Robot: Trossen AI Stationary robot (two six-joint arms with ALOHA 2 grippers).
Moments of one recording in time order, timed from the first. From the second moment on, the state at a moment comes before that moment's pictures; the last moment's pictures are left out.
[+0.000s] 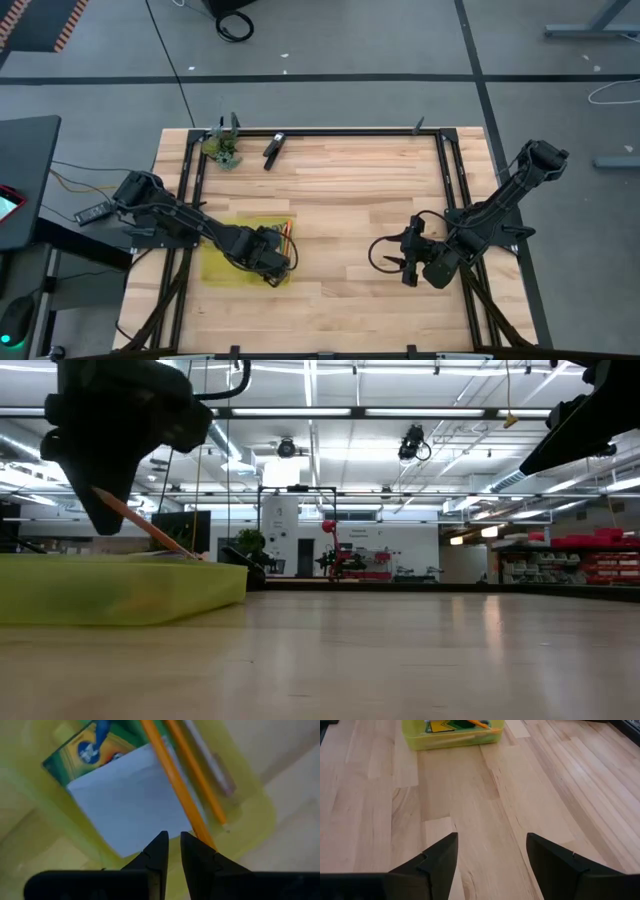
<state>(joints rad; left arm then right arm) -0.42 1.65 1.14 -0.93 -0.08 -1.27 0.75 1.19 0.66 -0.44 0.75 0.75</state>
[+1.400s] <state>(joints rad) -0.43 1.77 1.14 -0.68 -0.07 -1.11 0.75 1.19 0.66 -0.41 0.76 0.74</state>
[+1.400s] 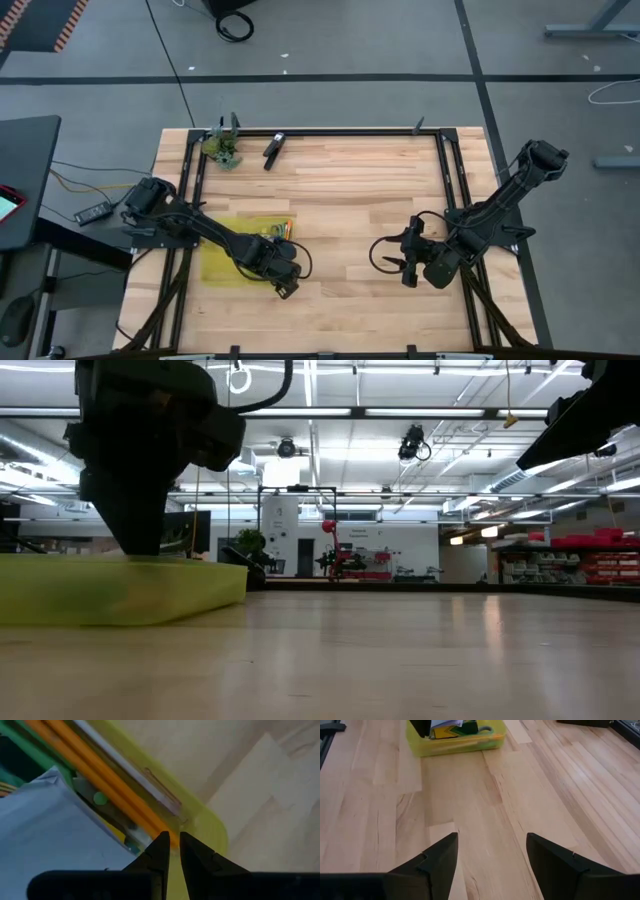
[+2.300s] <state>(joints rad) -0.44 1.68 1.19 -0.71 -0.24 -0.84 0.78 1.19 0.66 -0.42 0.84 0.64</state>
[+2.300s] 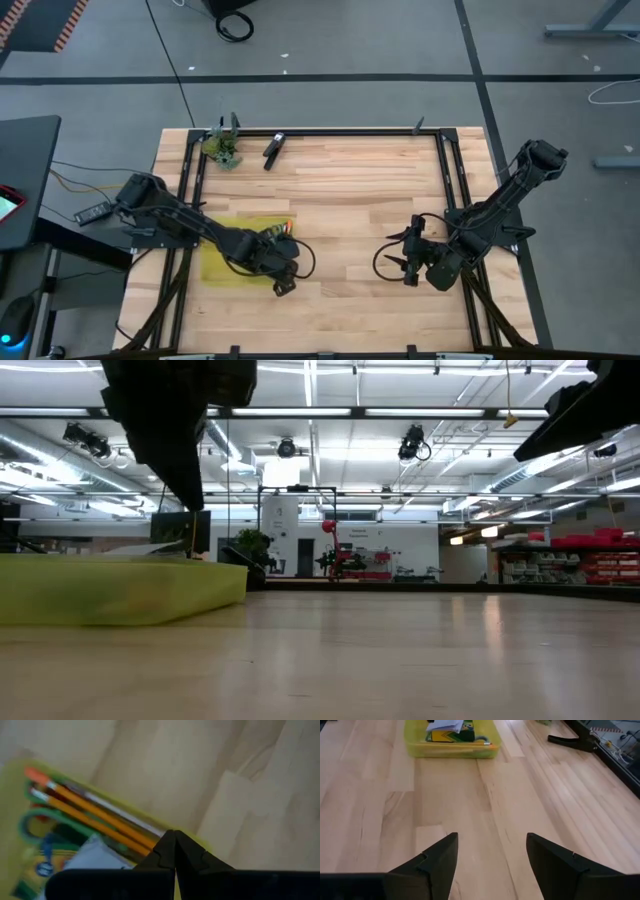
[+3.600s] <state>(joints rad) -0.38 1.26 0.84 -0.58 -0.45 -0.57 0.77 0.62 0.66 -0.54 0.85 0.46</state>
